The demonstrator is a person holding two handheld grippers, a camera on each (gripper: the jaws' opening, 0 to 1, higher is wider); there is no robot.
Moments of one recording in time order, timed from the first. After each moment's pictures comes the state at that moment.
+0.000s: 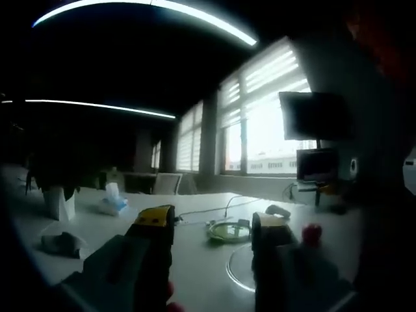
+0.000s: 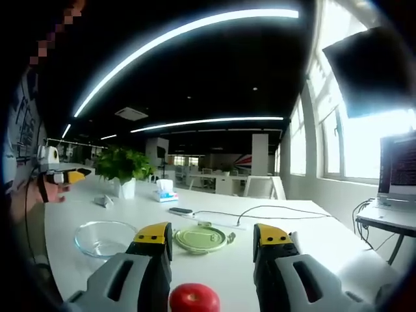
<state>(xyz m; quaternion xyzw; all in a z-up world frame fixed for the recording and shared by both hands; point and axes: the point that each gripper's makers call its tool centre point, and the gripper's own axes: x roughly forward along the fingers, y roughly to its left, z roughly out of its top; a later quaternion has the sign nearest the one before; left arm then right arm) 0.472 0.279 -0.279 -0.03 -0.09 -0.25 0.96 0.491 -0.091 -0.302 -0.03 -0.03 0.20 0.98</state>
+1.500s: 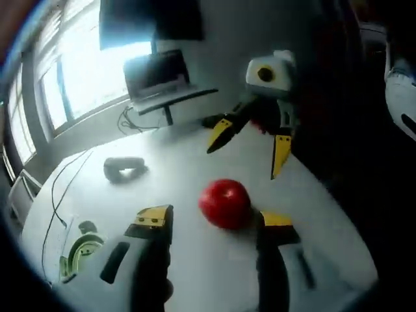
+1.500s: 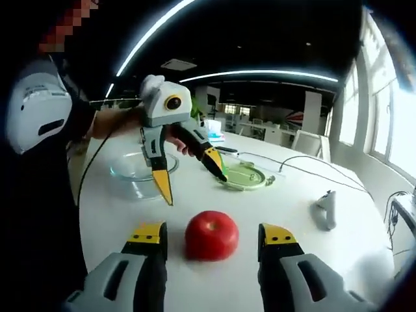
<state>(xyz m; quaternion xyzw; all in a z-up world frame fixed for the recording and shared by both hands) 0.498 -0.044 -0.401 0.24 0.12 -0.71 0.65 0.467 -0.089 -0.402 -0.13 0.15 0.36 0.91</state>
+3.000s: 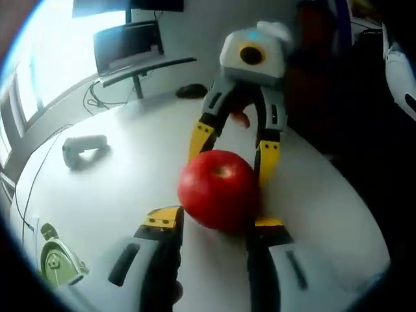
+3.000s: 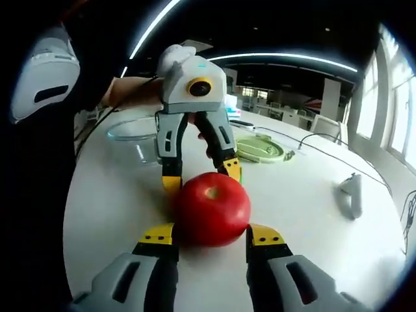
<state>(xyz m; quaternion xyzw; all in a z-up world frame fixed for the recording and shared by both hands) 0.491 -0.067 -0.465 0.28 0.18 -0.75 0.57 0.481 -0.075 -0.458 -0.15 0.20 0.41 0.88</state>
